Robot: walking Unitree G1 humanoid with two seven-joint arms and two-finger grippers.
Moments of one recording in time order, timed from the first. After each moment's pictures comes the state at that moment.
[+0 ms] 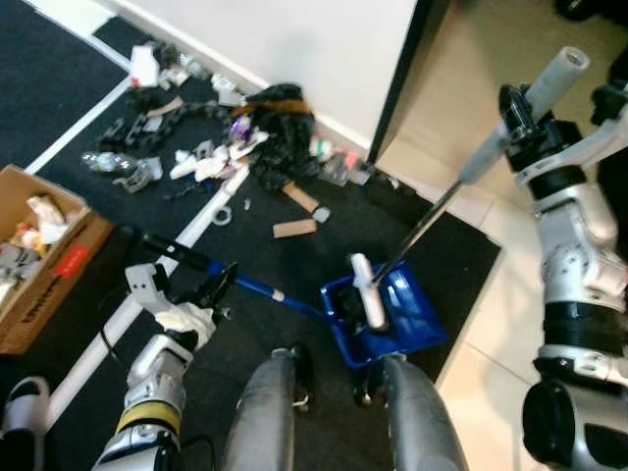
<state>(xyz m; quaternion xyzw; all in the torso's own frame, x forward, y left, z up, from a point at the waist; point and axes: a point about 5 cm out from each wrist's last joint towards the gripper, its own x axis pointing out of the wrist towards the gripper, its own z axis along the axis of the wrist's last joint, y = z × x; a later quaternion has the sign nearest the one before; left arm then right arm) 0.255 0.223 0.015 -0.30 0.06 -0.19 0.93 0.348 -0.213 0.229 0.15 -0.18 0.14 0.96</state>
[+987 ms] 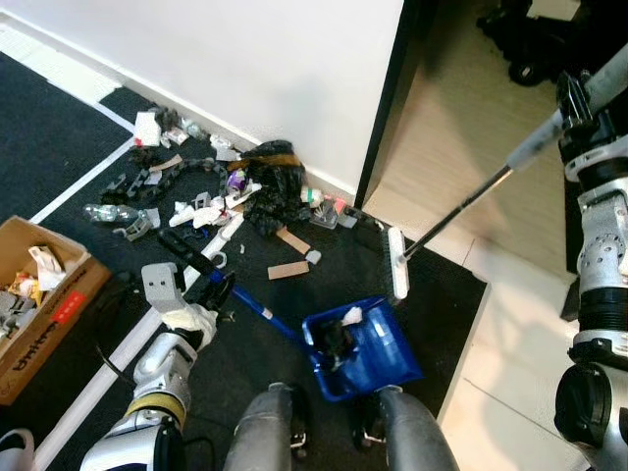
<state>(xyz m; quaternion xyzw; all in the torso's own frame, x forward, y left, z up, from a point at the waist) 0.262 0.240 0.009 -0.17 0.10 -0.10 0.97 0.351 -0.270 0.220 0.09 -0.19 0.02 0.98</state>
